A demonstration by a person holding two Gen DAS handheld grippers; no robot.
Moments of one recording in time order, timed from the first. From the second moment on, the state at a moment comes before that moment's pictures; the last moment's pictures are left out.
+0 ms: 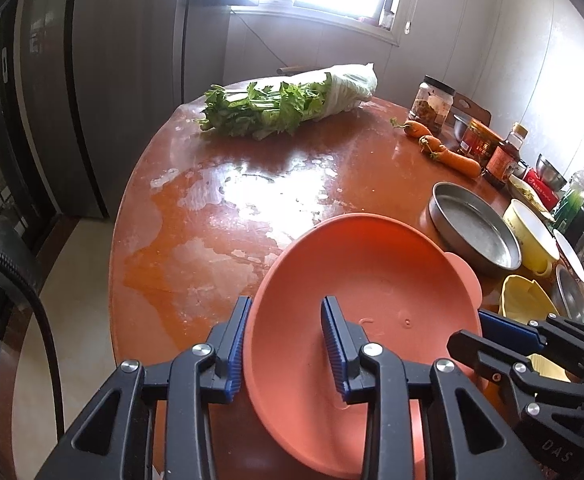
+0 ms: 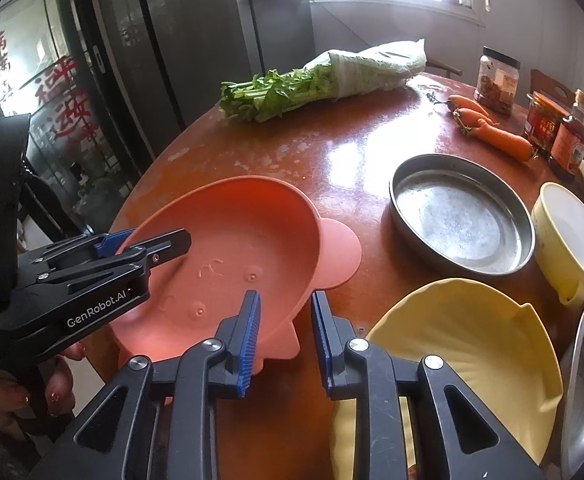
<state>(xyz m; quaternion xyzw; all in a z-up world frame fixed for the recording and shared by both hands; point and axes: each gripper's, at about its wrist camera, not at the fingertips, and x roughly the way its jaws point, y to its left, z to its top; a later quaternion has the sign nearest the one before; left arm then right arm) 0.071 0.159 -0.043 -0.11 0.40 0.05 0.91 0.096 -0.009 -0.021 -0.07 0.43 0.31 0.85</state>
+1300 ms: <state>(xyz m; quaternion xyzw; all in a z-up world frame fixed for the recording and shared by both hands) 0.025 0.107 0.026 -0.07 0.34 0.04 0.94 0.048 -0.083 0.033 0.00 0.36 0.29 0.89</state>
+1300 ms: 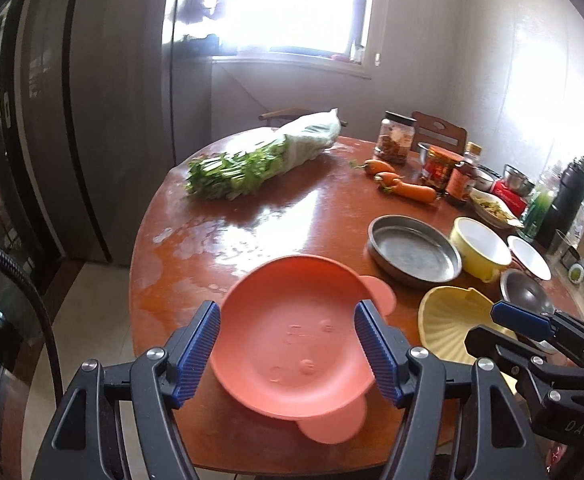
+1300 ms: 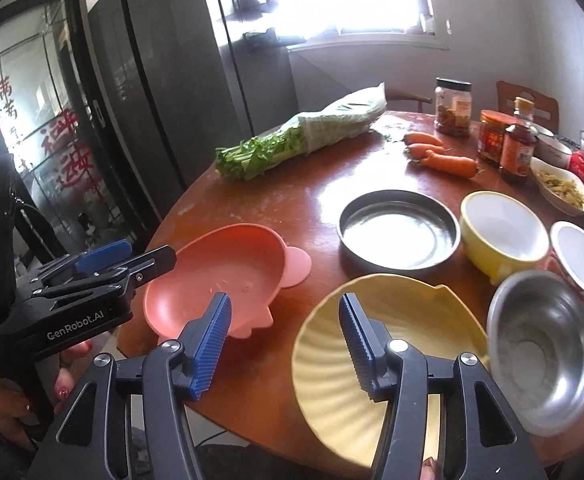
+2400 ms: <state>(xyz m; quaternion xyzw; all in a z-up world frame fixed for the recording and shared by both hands) 0.053 -0.007 -0.022 -0.02 0.42 -0.06 0.91 0.016 -0.196 -0.019 0.08 0.41 0.19 0.89</state>
